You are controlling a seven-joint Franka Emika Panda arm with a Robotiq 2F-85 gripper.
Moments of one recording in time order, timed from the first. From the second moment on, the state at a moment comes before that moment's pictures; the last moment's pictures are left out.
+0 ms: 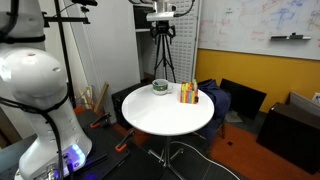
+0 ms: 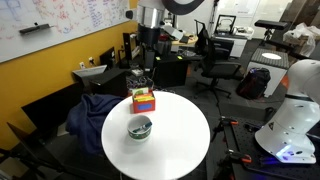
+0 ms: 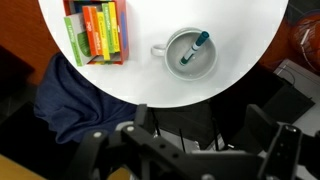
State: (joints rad) arm 0.02 0.11 0.00 -1.87 0.04 2.12 -0.47
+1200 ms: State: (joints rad) arm 0.02 0.33 0.06 -1.68 0.04 2.01 -0.47
